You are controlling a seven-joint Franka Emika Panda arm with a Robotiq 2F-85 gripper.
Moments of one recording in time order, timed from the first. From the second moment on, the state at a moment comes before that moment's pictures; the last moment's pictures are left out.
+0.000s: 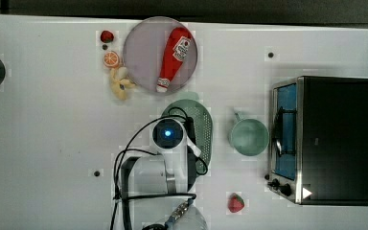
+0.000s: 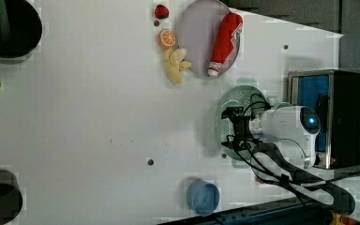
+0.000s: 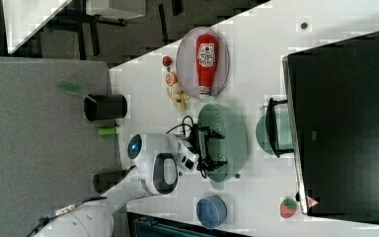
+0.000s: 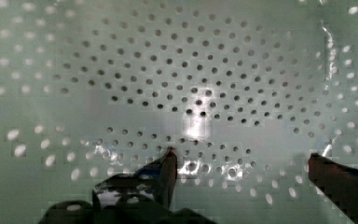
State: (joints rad) arm 0.04 0.39 0.06 -2.46 -0.05 1.14 0.80
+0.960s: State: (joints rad) arm 0.26 0.44 0.15 -2.35 0.10 1.09 0.97
